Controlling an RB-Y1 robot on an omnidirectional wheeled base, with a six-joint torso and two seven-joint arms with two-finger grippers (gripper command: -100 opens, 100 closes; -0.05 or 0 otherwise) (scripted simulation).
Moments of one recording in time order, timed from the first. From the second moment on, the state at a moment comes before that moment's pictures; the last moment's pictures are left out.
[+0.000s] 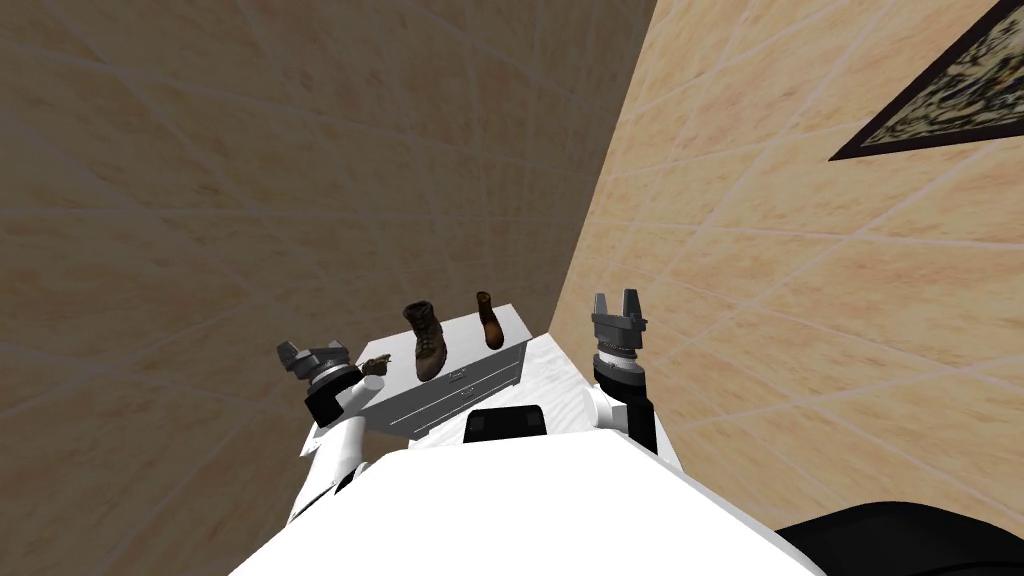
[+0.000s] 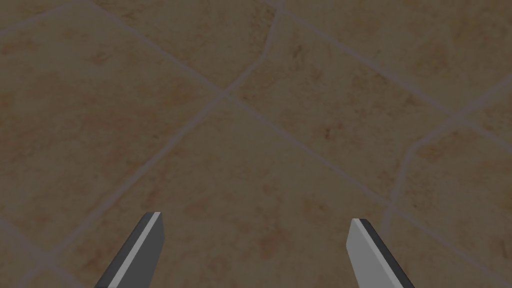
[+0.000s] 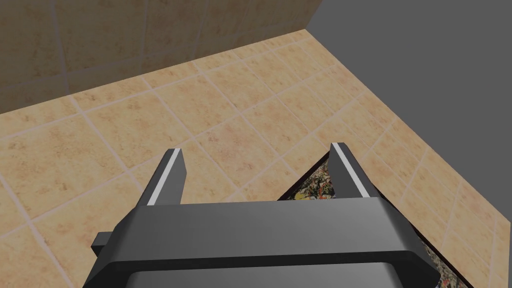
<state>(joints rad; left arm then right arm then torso) -0.09 0.19 0.74 -1.16 0.47 -0.61 0.07 0.54 0.04 0.00 -2.32 0.06 -0.61 -0.04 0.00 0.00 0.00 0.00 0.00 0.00</state>
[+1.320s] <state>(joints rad) -0.27 0.20 1.00 -0.78 0.59 -0.67 0.12 0.54 0.04 0.00 -2.32 0.06 -0.61 -0.04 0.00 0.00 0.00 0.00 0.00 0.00</state>
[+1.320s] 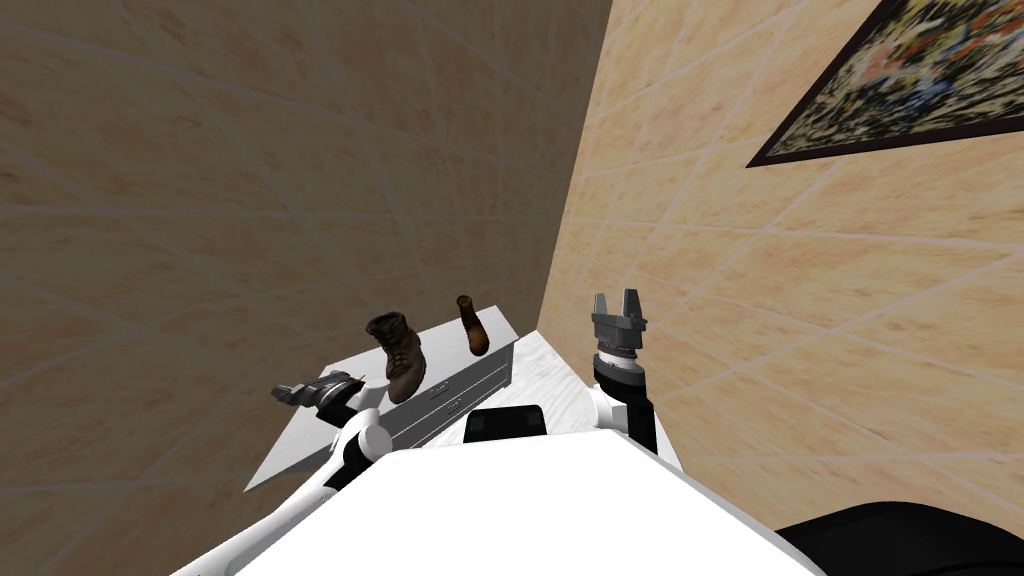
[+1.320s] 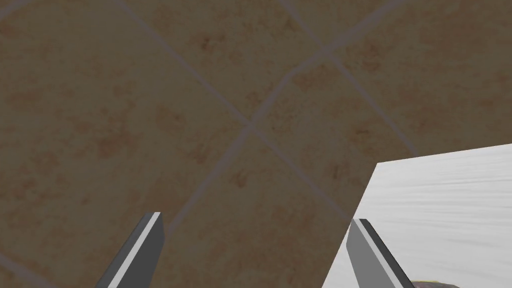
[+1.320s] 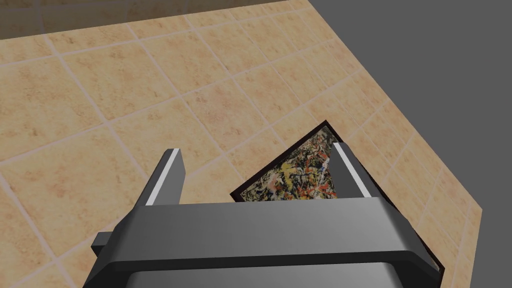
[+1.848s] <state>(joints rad) -0.34 0.22 1.11 -0.58 0.64 -0.71 0.15 0.54 0.04 0.00 -2.32 0.06 -0.61 -0.04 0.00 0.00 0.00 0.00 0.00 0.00</state>
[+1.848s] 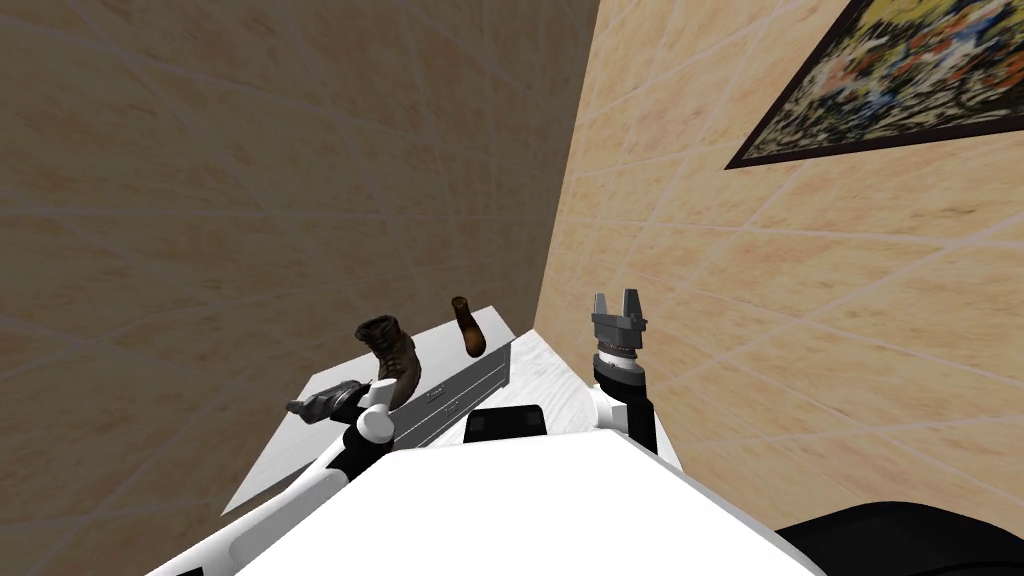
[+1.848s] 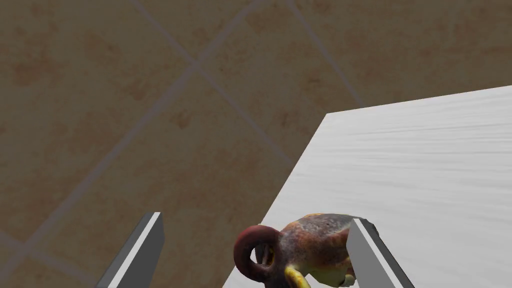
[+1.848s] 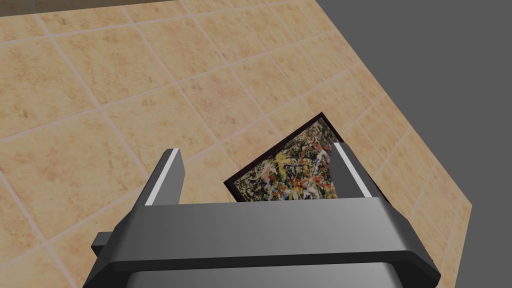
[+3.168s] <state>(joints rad) -0.27 0.13 1.20 -0.61 0.77 -0.64 0.13 0.54 0.04 0.00 -2.32 0.06 -0.61 -0.04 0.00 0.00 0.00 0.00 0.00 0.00</state>
